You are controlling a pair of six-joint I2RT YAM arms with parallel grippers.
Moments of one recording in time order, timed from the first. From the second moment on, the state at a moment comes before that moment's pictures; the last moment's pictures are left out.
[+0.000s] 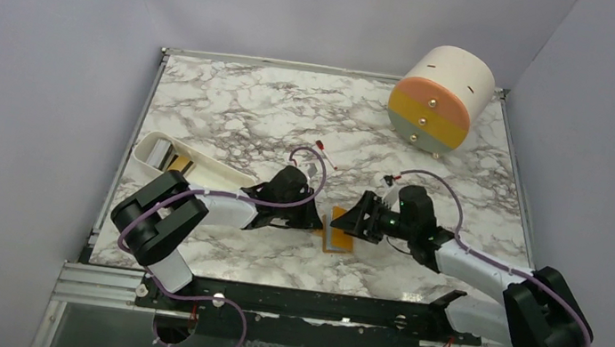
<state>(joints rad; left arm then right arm) -0.79 1.60 0.63 0.21 0.23 -0.82 0.56 1.19 0.36 0.29 -0.51 0.90</state>
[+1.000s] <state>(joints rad) -0.78 1.51 0.64 0.07 0.22 -0.75 0.63 1.40 0.57 -0.04 -0.27 0.71</state>
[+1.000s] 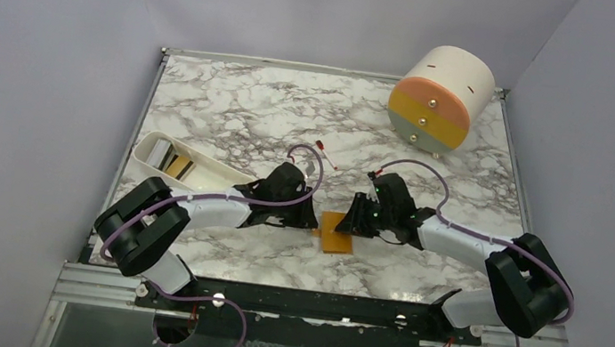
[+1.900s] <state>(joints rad) -0.78 1.49 0.61 0.17 0.33 -0.77 0.68 1.41 0.60 -0.08 -0.19 0.71</state>
